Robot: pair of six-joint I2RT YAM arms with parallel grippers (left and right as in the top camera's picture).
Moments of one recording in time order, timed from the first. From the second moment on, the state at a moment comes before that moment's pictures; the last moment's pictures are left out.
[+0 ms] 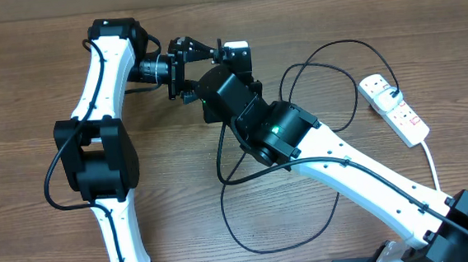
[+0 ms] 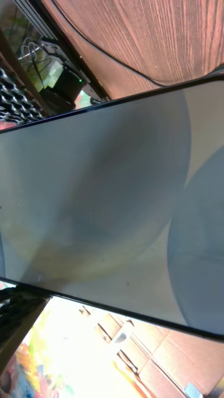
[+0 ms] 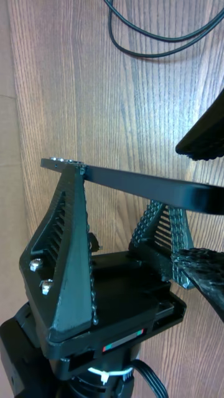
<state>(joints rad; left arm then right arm) -0.06 2.29 2.06 -1.63 1.43 -0.25 0.84 1.66 1.53 -0.61 0.41 0.64</state>
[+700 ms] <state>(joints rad) -0.06 2.29 2.06 -1.63 1.43 -0.25 0.84 1.71 1.53 -0.61 0.48 0.64</state>
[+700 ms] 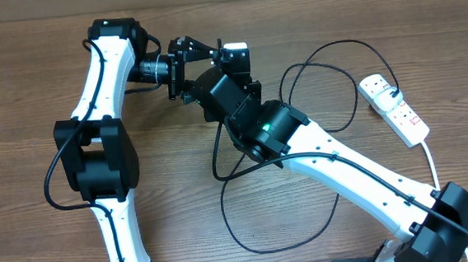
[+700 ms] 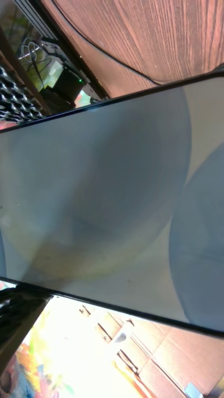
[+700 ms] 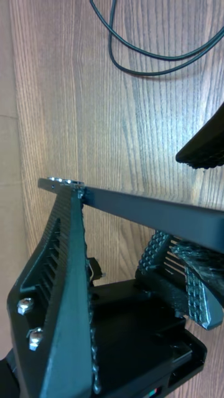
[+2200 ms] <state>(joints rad) -0.06 2.29 2.06 -1.60 1.43 -0.25 0.84 1.71 1.53 -0.59 0.48 0.70</state>
